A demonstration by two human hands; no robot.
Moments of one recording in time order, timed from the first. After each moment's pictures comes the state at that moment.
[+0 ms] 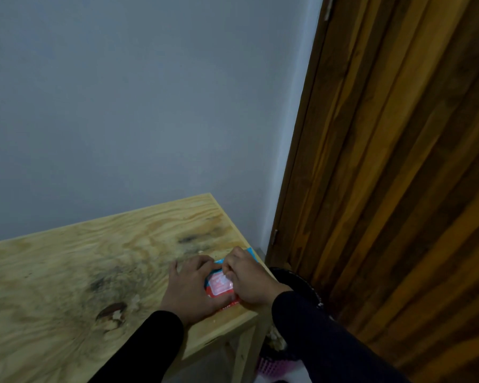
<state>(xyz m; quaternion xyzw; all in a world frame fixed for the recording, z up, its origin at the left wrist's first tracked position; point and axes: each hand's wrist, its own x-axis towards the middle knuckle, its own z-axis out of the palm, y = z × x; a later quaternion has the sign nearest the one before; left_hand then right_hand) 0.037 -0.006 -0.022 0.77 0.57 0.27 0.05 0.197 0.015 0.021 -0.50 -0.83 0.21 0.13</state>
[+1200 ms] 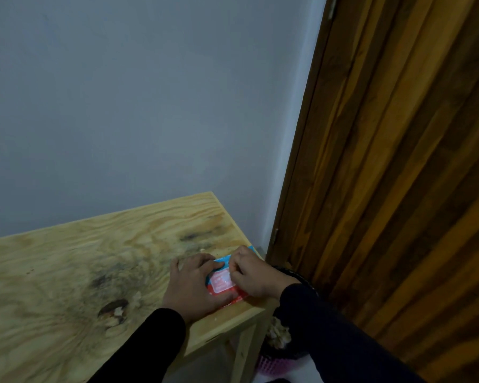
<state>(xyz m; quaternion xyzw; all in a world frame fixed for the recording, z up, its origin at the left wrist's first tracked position) 0.038 -0.005 -0.023 0.77 0.58 0.28 0.04 0.206 0.020 0.028 -0.48 -0.84 0.24 0.11</state>
